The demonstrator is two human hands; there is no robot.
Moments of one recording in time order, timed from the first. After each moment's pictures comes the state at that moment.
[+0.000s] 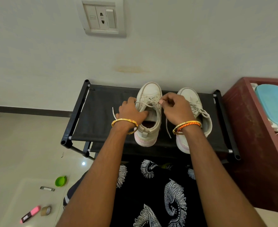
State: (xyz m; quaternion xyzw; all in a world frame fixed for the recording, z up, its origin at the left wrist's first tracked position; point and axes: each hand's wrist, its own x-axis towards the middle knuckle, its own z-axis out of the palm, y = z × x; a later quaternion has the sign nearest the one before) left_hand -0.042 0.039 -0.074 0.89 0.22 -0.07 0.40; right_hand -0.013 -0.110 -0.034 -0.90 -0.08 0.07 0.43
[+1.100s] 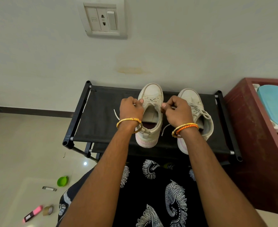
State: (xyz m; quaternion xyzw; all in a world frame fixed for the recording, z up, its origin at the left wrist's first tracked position) left_hand -0.036 0.026 -0.064 0.80 0.30 0.07 0.51; right_hand -0.010 -0.107 -0.054 -0.88 -0.01 0.06 0.47
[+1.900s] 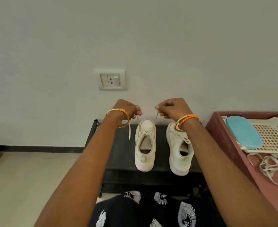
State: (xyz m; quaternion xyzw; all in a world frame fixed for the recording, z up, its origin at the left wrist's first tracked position) left_hand -0.034 0.052 0.096 0.79 0.21 -0.03 0.57; right_hand -0.003 -0.122 0.090 -0.83 -0.08 0.07 0.55
